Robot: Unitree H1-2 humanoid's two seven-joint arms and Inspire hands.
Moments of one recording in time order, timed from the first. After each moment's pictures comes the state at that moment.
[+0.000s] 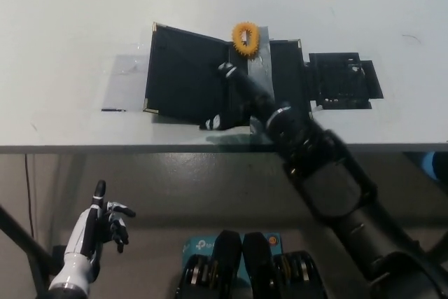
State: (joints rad) left_arm -0.06 0.11 0.08 0.04 -0.06 0.28 -0.04; right_arm -0.87 0.02 0.31 0.58 -0.24 0.37 0.14
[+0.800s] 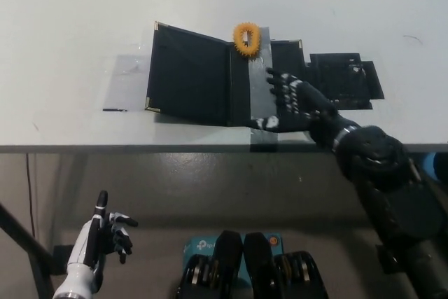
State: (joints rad) left_arm -0.04 0.10 0.08 0.05 -0.06 0.29 -0.04; right_arm -0.67 -0.16 0.23 0.37 0.24 0.41 0.09
